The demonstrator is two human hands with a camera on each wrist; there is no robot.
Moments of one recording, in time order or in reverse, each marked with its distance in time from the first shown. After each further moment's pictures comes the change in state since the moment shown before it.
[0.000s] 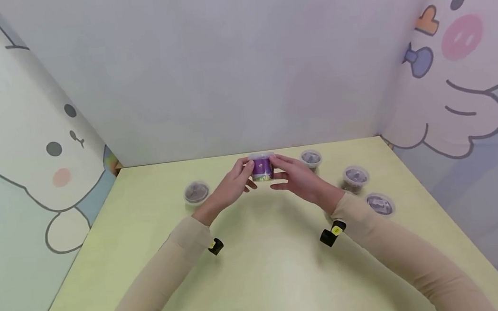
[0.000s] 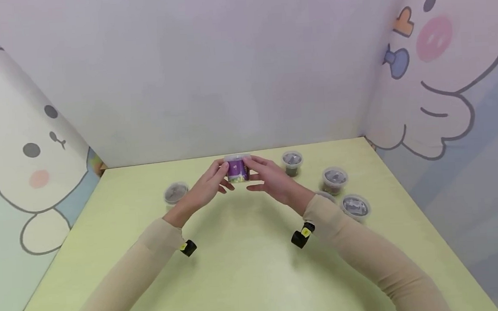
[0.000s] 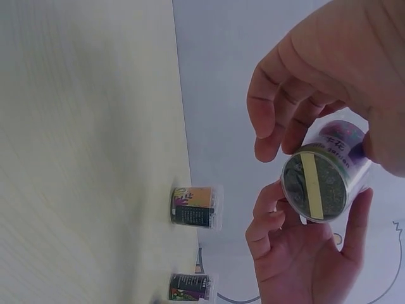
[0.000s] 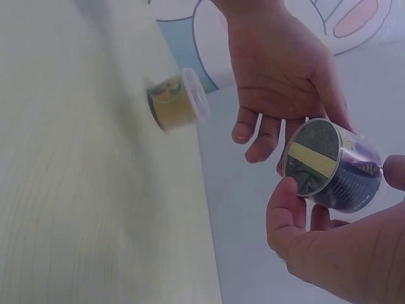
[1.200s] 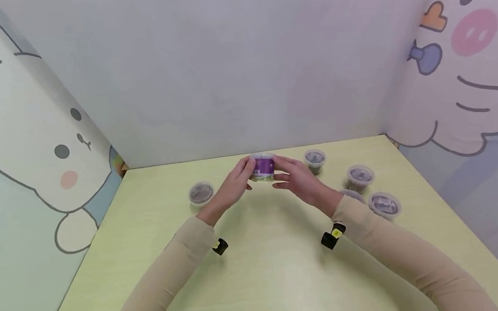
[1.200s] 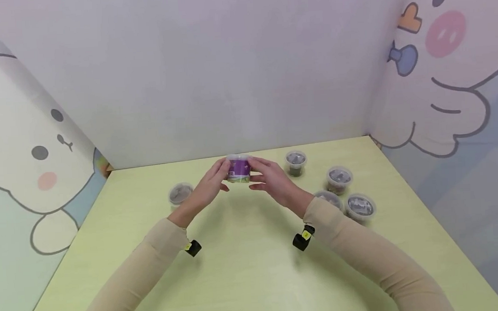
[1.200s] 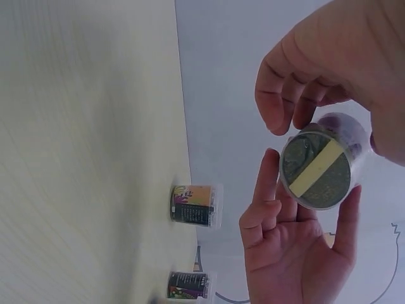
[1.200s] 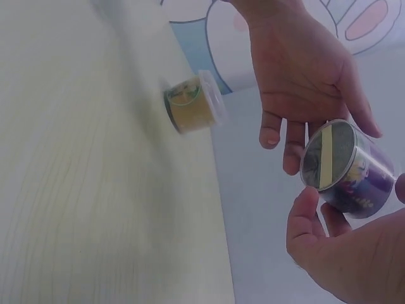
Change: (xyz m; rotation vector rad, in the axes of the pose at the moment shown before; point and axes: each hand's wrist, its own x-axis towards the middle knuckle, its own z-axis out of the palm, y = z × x) left_hand 0.001 -0.002 -0.002 -0.023 0.074 0.019; right_hand 0.007 0.010 0.006 0.026 0.070 -0.064
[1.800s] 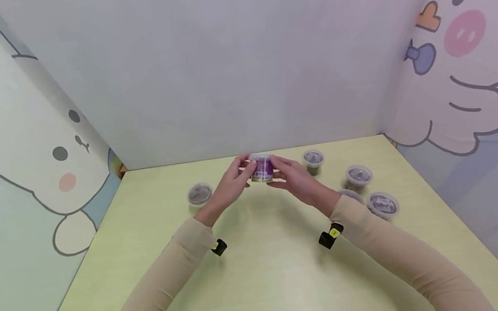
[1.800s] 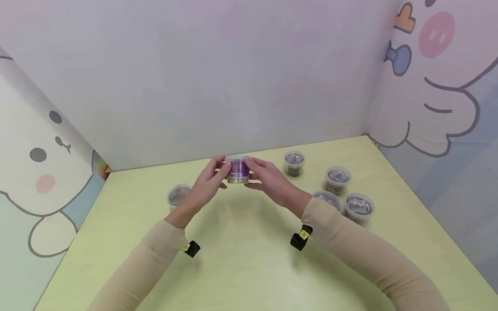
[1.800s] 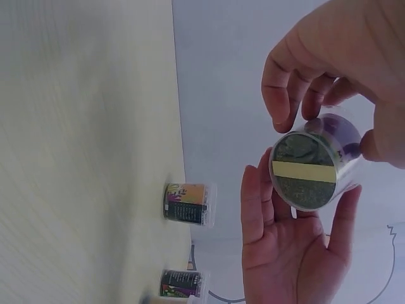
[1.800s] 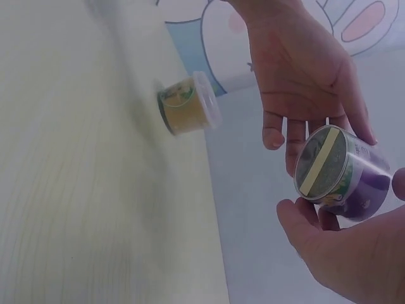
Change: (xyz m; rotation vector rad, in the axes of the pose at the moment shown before) left_hand 0.000 0.001 -0.001 -0.031 0.057 0.059; right_hand 0.000 0.003 0.002 -0.020 -0.055 -0.036
